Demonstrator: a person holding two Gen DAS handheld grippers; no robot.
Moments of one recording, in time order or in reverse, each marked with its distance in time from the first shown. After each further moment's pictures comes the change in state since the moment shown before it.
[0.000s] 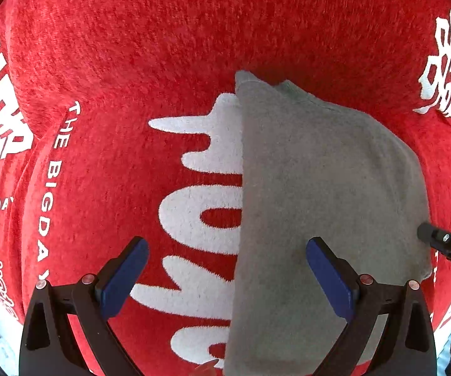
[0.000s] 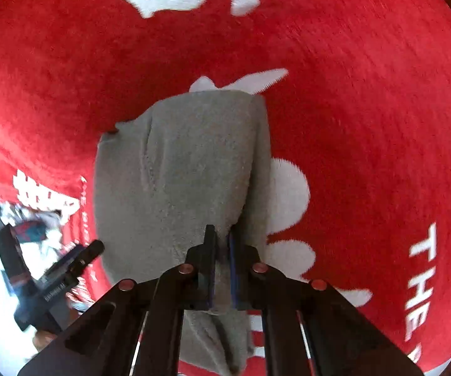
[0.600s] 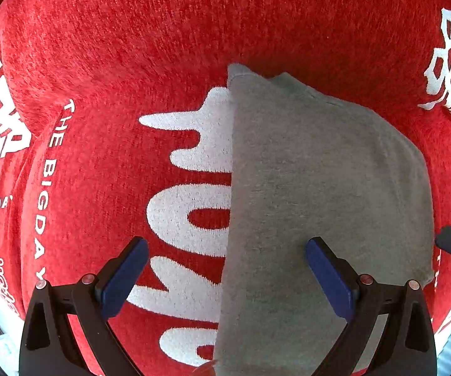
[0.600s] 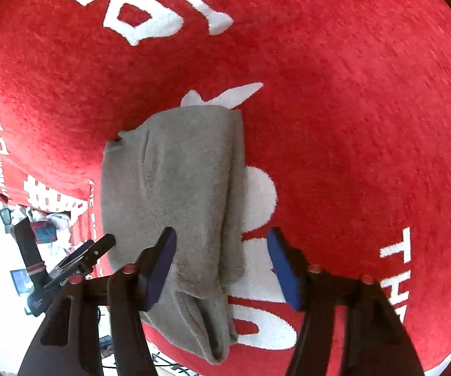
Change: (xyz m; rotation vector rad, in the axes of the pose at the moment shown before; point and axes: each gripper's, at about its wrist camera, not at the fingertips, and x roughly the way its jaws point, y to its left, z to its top) left arm 0.003 -0.011 0.002 -0.001 0.031 0.023; right arm -0.023 -0.040 0.001 0.085 0.018 0.112
